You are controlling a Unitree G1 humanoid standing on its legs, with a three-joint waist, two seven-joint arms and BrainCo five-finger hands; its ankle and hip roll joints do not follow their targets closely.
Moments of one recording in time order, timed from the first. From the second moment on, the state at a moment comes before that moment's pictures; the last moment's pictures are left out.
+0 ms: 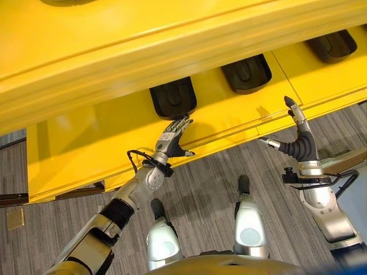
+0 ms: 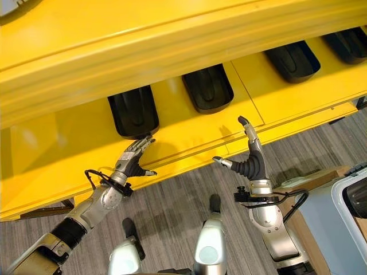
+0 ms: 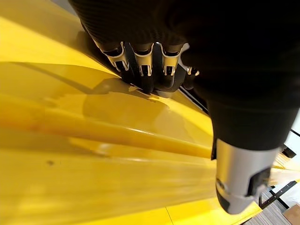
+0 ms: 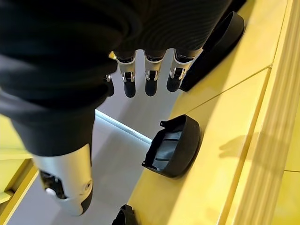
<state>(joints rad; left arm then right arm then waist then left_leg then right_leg) -0.34 0.45 -0.50 0.39 0.54 -0.18 0.40 0.08 -0.53 0.13 -0.25 -0.10 -0.23 -0.35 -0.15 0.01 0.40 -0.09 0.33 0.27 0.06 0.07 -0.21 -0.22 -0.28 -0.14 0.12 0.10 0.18</state>
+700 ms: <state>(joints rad) -0.39 0.44 -0.51 0.46 0.54 -0.16 0.43 0.09 -0.53 0.13 -0.25 -0.09 -0.23 -0.36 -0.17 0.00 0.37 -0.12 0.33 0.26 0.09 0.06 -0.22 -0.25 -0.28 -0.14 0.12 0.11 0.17</state>
